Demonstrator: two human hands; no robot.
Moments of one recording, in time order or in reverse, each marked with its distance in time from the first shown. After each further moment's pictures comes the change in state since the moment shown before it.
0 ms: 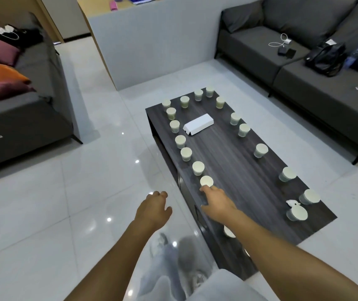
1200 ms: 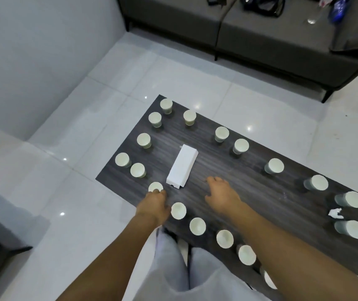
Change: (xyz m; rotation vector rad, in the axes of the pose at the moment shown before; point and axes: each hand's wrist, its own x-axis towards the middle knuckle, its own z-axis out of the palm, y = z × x) left_hand 0.554 0.014 -0.168 0.316 -0.412 0.327; right_hand 0.429 0.014 -0.184 0.337 0.045 0.509
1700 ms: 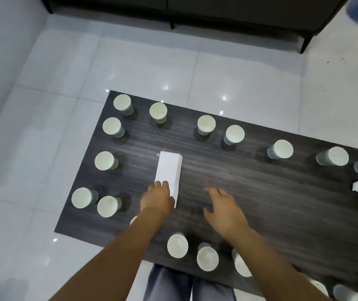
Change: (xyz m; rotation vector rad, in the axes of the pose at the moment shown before) left_hand 0.228 0.024 0.040 0.309 -0.089 0.165; right_hand 0.110 0.037 0.055 0.313 0.091 0.246
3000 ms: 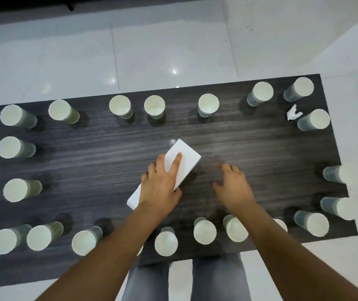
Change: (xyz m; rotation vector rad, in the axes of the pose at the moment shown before) left_hand -0.004 0.168 0.060 0.206 0.206 0.509; right_hand -0.032 0.187 -0.006 0.271 0.218 0.436
